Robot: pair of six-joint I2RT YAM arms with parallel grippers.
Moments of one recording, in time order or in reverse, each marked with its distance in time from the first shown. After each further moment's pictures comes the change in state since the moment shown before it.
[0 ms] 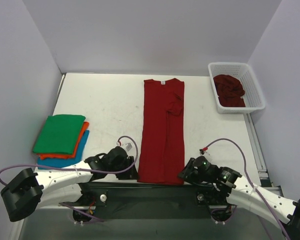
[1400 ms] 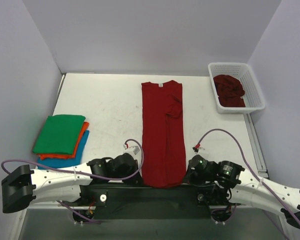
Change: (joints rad) left arm -0.249 -0.022 0.088 -0.046 -0.156 -0.120; right arm 0.174 0.089 0.246 -0.268 0.034 -0.161
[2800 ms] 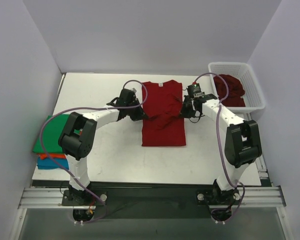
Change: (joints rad) left arm 0.716 0.932 0.837 0.140 0.258 0.246; right arm -0.777 1.129 0.847 0.329 -0.113 -0.537
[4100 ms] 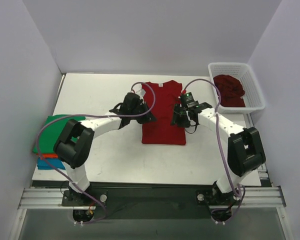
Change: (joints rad) left arm -0.069 -0.131 -0.095 0.148 0.033 0.057; right arm 0.098 -0.104 -0.114 0.027 -0.005 -0.068
